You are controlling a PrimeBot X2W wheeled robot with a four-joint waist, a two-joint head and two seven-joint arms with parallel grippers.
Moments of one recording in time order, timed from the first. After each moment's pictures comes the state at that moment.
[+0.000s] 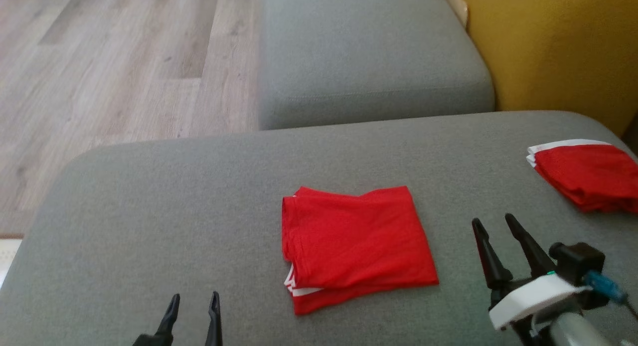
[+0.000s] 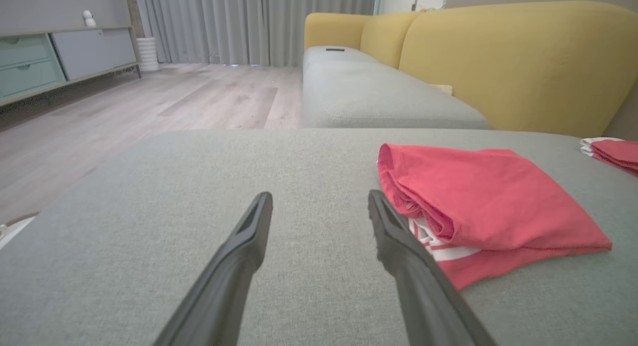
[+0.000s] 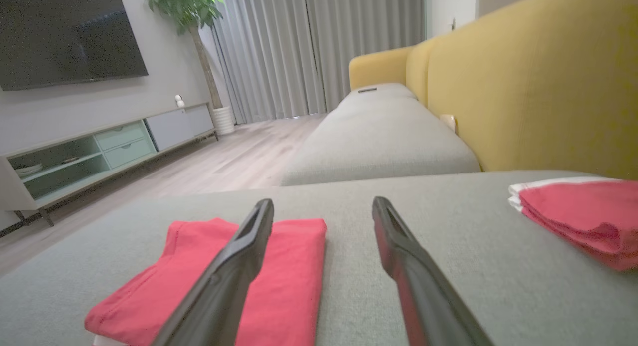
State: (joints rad) left arm 0.28 0.09 -0.26 0.12 -0.17 0.16 -0.25; right arm -0.08 -0.28 0.33 0.45 0.49 0.12 -0.25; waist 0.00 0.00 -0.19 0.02
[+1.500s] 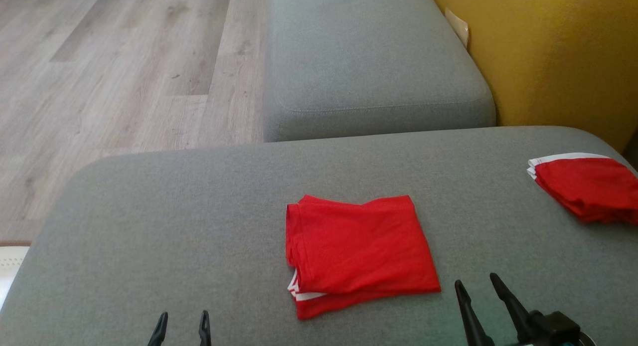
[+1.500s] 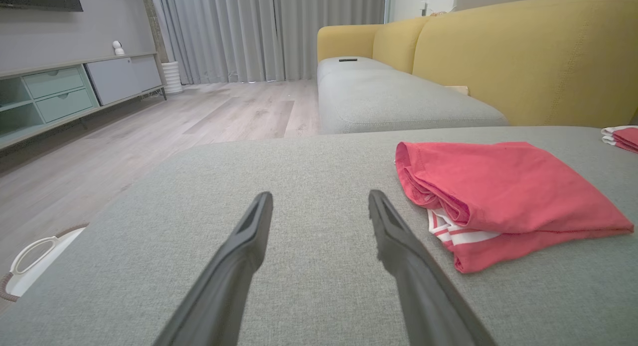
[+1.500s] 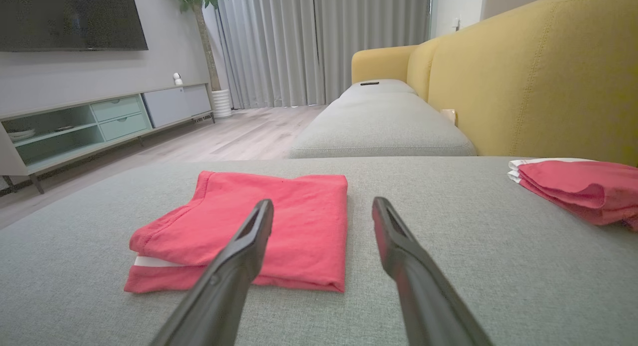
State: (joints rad) left arm 0.39 0.07 -0.19 0.05 -0.05 0.14 -0.25; right arm 0.20 -0.12 0.19 0.27 0.18 0.12 -0.25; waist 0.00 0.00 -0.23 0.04
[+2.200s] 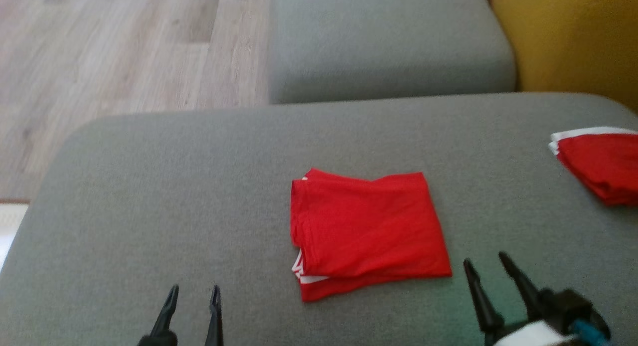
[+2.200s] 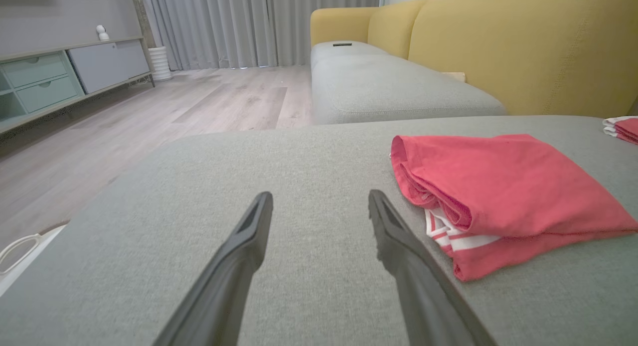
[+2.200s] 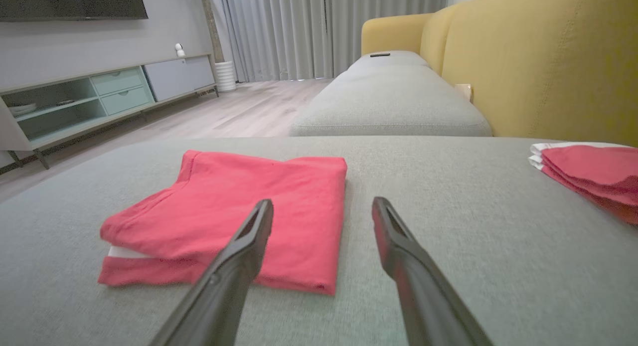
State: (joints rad) left arm 0.34 0.06 -0.21 0.03 -0.03 0.13 -0.25; right arm 0.15 -0.18 0.22 0.28 0.22 0.12 -0.25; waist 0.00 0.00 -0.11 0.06
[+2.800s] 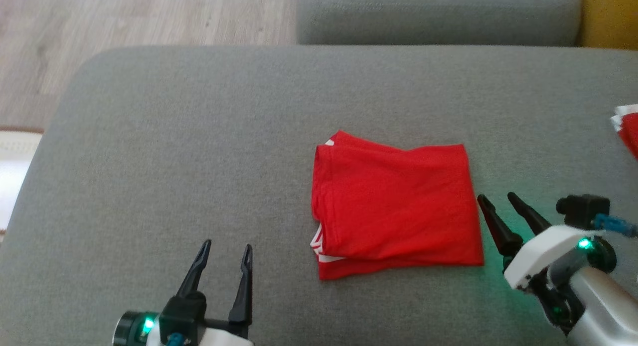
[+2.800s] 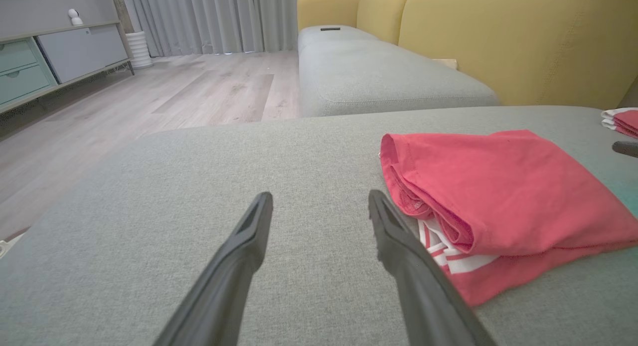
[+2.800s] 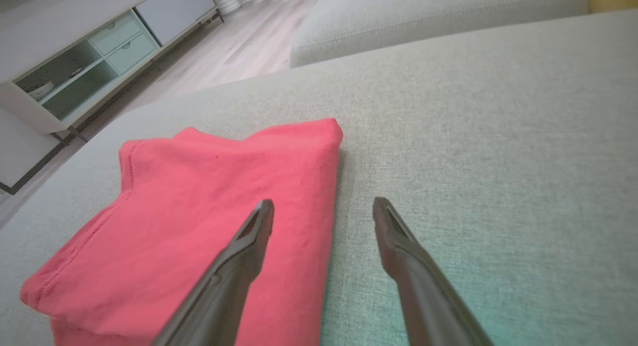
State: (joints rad) left arm 0.18 0.06 -0.30 0.03 -0.02 0.12 -0.25; right arm -0.26 -0.41 0.50 0.54 0.78 0.12 -0.07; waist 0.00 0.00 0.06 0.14
